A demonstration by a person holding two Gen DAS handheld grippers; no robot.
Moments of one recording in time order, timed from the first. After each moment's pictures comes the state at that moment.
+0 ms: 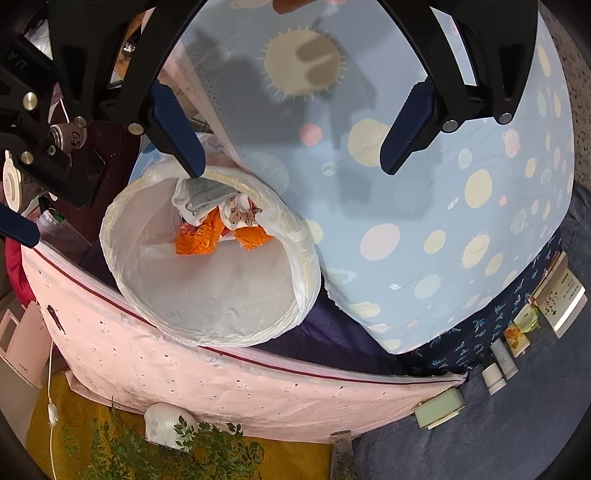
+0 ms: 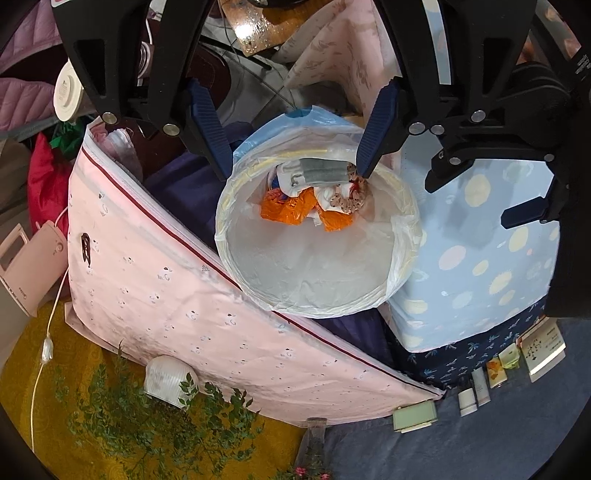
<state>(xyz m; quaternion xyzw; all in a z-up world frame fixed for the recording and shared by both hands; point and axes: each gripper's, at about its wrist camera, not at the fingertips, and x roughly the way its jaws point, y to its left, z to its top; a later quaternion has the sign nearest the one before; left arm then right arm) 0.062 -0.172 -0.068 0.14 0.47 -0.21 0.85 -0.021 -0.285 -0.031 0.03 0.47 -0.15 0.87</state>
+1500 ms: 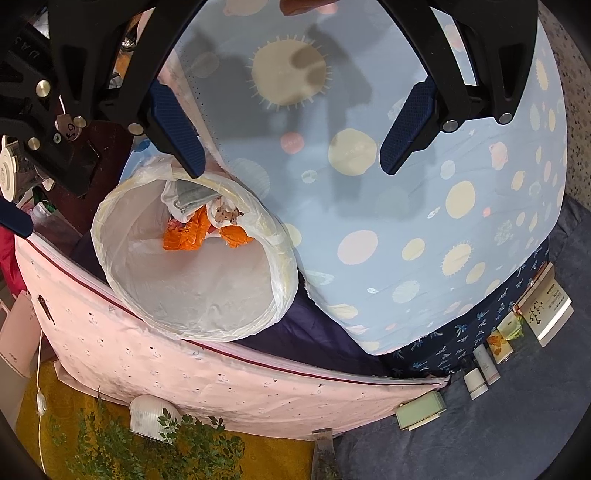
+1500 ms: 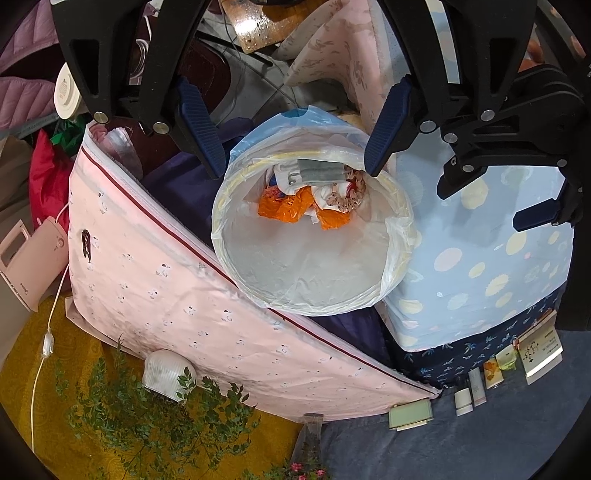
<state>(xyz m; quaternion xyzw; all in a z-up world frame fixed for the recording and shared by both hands) 0.058 -0.161 -0.061 0.14 0.46 -0.18 0.86 -0.023 -0.279 -0.032 0.02 0.46 -0.15 0.87</state>
